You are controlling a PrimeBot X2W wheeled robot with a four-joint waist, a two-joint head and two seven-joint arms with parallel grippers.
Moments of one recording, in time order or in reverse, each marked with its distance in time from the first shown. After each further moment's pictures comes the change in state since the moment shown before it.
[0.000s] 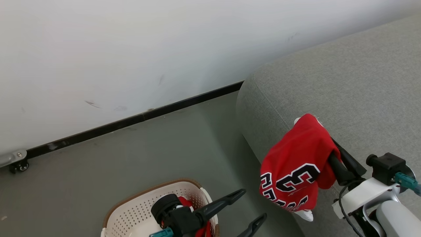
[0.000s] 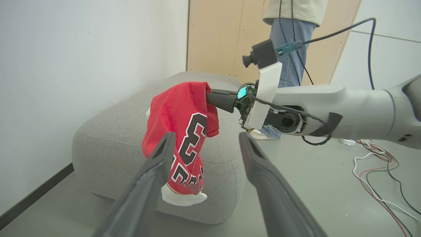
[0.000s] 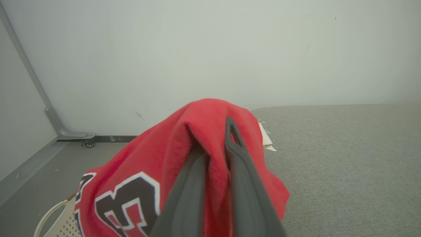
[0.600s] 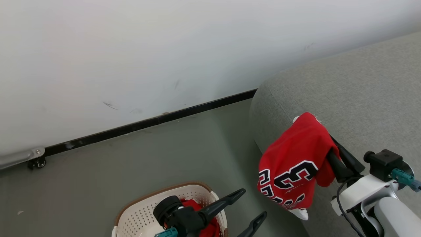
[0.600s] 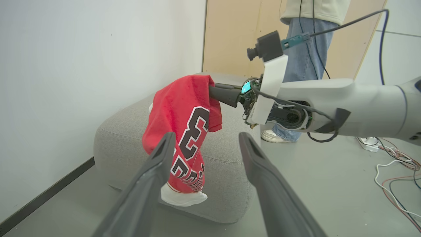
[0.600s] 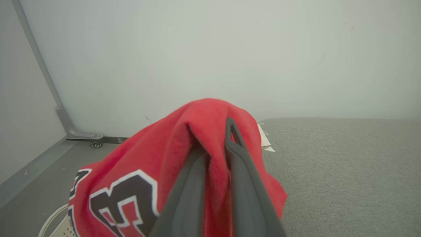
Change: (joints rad) left arm 0.029 -0.053 0.040 0.062 0.036 0.000 0.000; right arm -0.036 0.005 0.012 0.045 -0.009 0.000 -0.002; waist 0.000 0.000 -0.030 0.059
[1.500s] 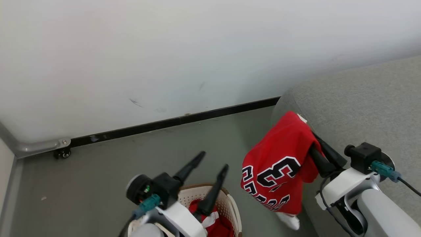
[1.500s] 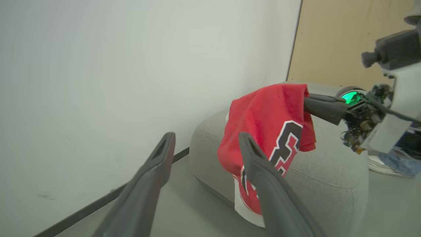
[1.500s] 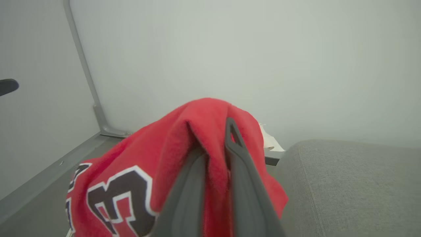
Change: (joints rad) left arm -0.003 -0.150 0.327 0.234 0.173 0.000 0.011; right arm -0.082 0.054 0.080 0.062 -0.005 0.000 0.000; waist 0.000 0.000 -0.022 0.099
